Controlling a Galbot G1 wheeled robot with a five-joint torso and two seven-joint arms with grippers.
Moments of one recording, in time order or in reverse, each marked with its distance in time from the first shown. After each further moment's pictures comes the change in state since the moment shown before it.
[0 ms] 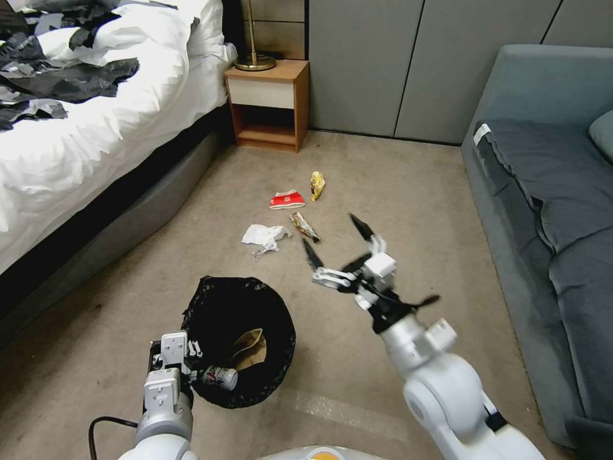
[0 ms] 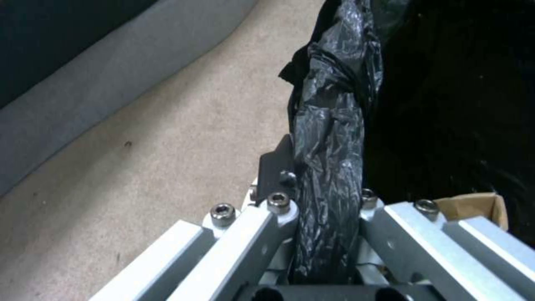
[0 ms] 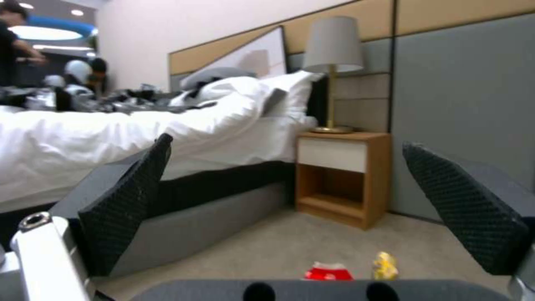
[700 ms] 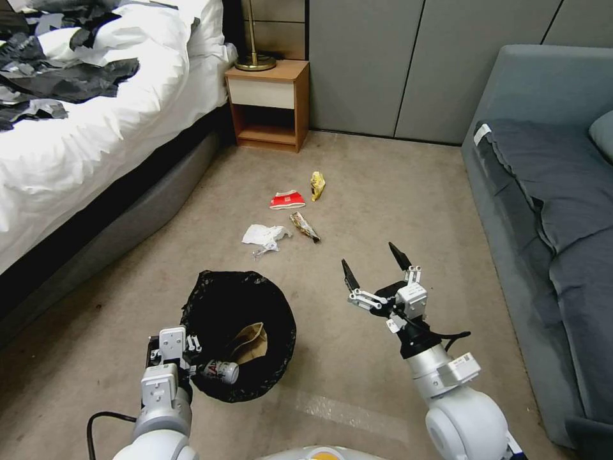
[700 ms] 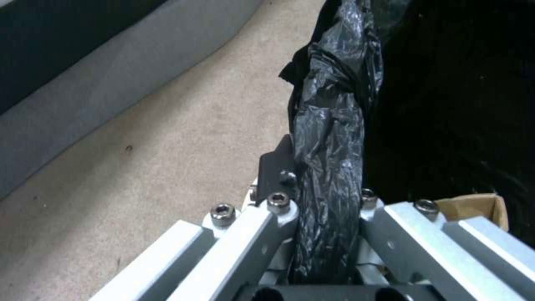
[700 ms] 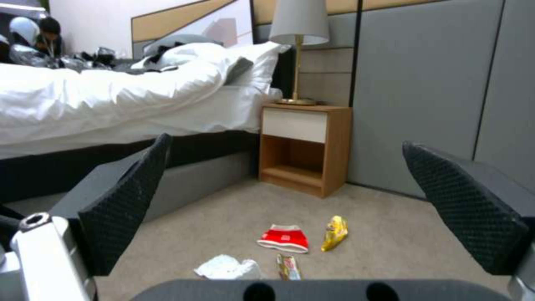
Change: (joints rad) left arm -0.009 0.006 -0.009 -0.007 -0.012 0.006 0.001; right arm -0.065 -0.004 0.110 -0.069 -0.014 0.044 -0.018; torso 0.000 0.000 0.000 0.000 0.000
